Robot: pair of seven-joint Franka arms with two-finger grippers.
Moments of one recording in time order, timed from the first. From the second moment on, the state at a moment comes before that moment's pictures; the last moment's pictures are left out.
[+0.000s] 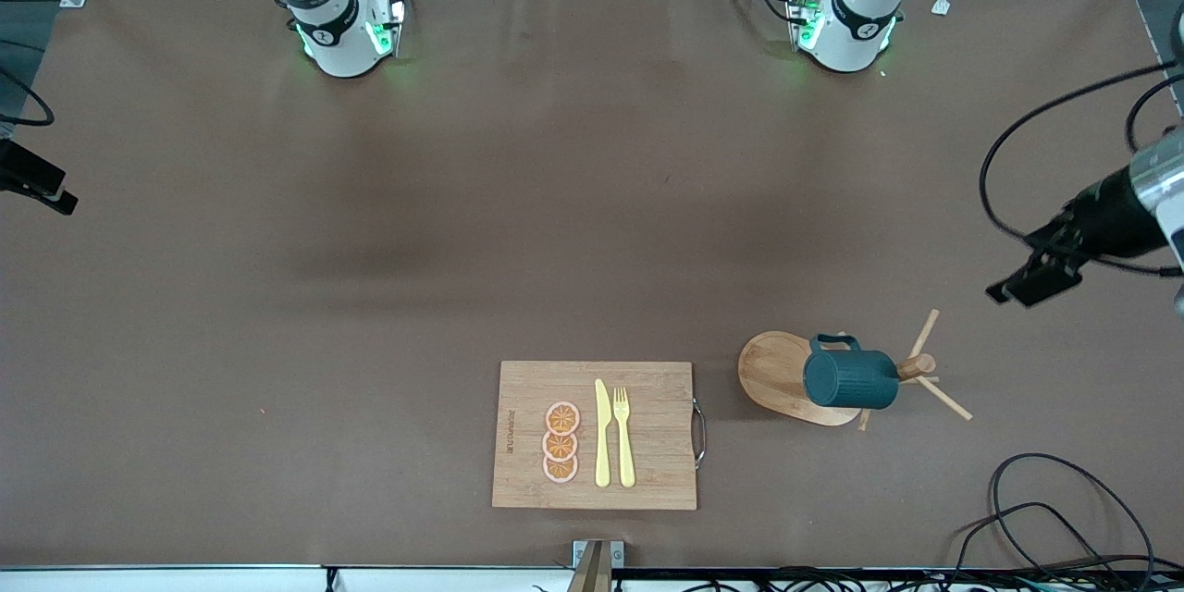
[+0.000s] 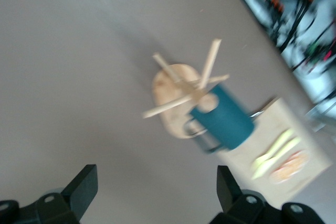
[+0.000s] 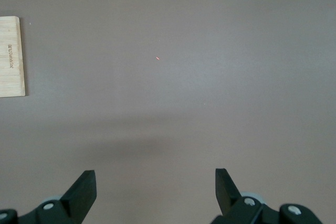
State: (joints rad) left arm 0.01 0.28 -0.06 -1.38 -0.19 1.79 -0.95; right arm -0.11 0.05 -0.02 -1.50 0.01 1.64 -0.07
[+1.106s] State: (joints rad) left arm -0.10 0.51 -0.07 -1.37 -0.24 2.16 -1.69; right arm -0.10 0.04 -0.02 -1.51 0.02 1.59 -0.07
